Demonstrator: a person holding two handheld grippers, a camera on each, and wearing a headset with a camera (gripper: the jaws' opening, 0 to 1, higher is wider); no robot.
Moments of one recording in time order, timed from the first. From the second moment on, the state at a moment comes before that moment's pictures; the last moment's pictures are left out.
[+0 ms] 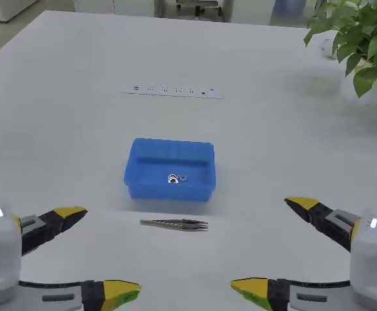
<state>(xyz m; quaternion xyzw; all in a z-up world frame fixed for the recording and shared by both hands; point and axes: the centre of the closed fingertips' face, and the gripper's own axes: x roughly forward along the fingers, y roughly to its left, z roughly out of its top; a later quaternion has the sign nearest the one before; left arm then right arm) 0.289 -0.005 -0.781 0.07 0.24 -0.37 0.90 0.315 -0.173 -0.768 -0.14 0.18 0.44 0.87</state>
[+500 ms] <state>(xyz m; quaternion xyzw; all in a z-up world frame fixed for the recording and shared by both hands) 0.285 -0.010 -0.759 0.07 0.22 -0.39 0.89 0.314 -0.180 -0.767 -0.14 0.19 0.43 0.87</state>
